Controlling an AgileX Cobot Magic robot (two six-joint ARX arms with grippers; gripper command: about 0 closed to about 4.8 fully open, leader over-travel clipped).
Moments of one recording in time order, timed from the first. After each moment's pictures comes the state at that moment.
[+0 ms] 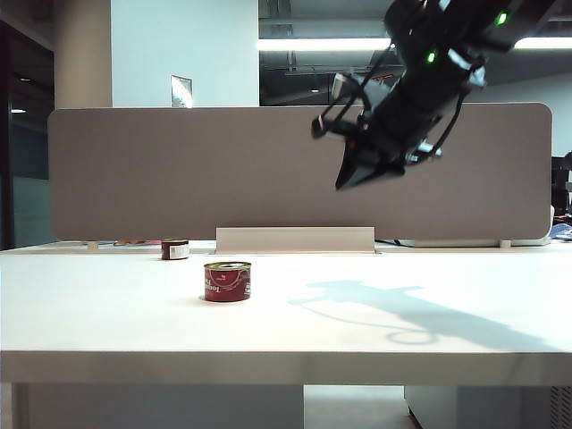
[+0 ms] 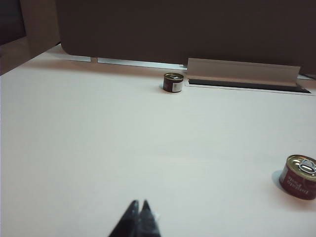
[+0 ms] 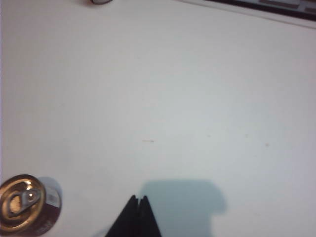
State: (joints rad) left arm -0.03 0.00 0.00 -0.02 0.00 -0.06; right arm 0.40 1.77 1.21 0.03 -0.11 0.06
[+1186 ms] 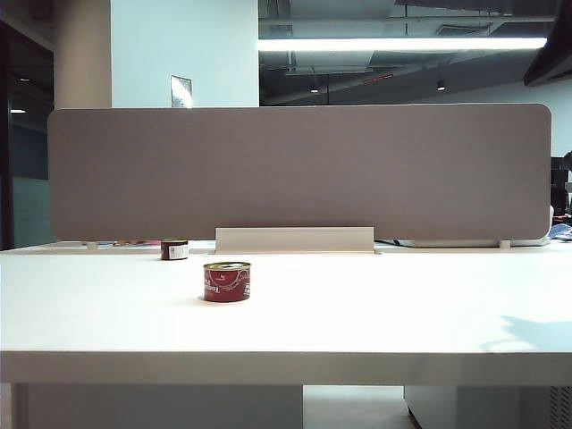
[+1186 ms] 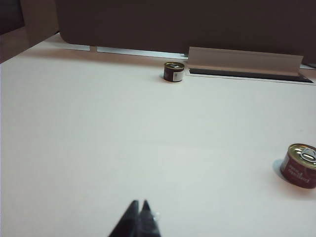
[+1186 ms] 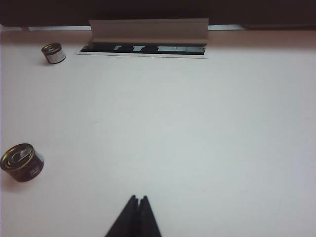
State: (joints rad) left arm -0.03 0.00 0.01 -0.06 0.00 -0.06; right arm 0.24 0.80 0.59 -0.10 0.00 0.11
